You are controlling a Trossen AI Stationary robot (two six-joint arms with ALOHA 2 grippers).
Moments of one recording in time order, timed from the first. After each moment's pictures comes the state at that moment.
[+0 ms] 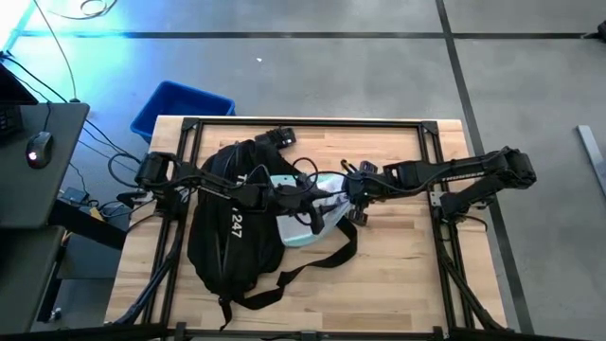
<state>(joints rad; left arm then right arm) -0.11 1.81 1.06 0.43 -0.35 -0.31 0.08 1.40 1.11 -0.74 0.19 0.26</state>
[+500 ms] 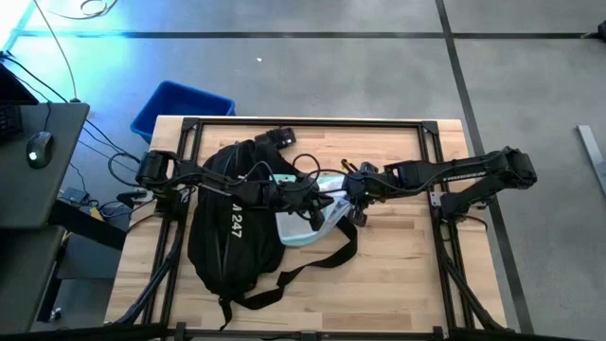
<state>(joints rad) -0.07 1.81 1.06 0.35 -0.29 -0.43 0.08 1.39 1.11 -0.73 0.16 0.31</state>
